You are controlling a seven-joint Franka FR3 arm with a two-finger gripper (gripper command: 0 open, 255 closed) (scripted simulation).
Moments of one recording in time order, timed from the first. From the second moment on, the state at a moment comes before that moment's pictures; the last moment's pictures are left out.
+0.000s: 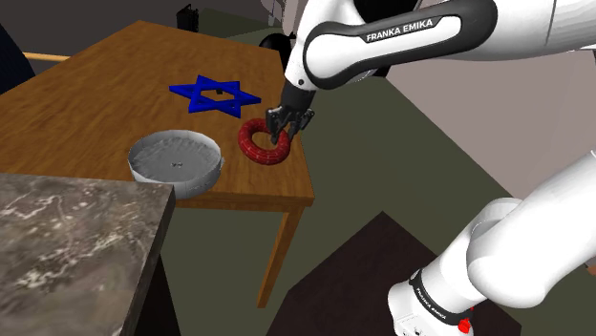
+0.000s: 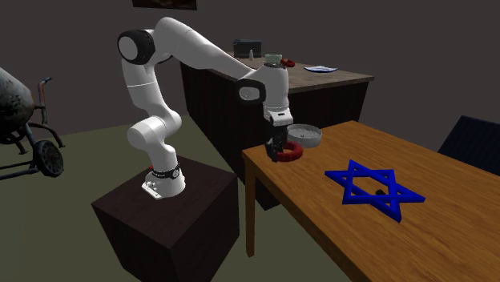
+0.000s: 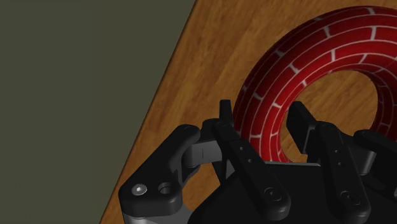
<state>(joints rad) 0.08 -0.11 0.13 -2.22 0.06 2.20 0.32</state>
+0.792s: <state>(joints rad) 0.08 -0.16 0.12 -2.11 0.06 2.04 0.32</state>
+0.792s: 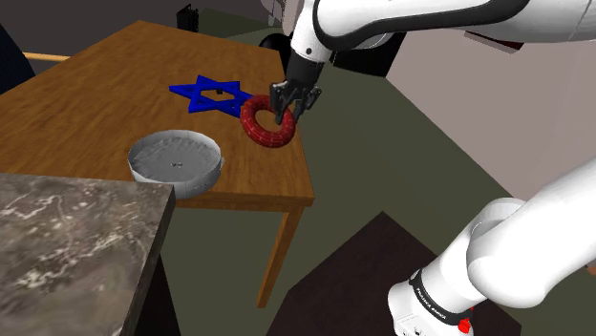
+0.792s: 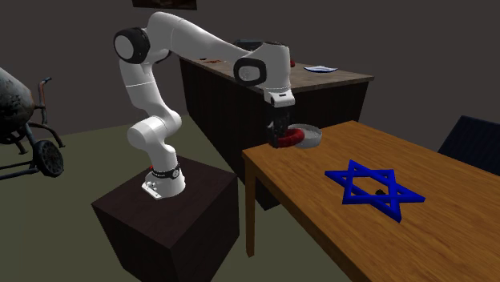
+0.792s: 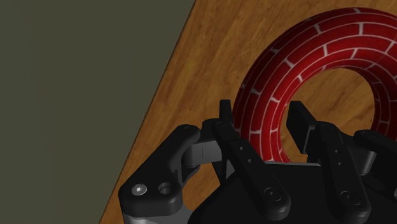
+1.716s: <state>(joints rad) 0.15 -0.06 0.22 -1.91 0.04 1.94 0.49</state>
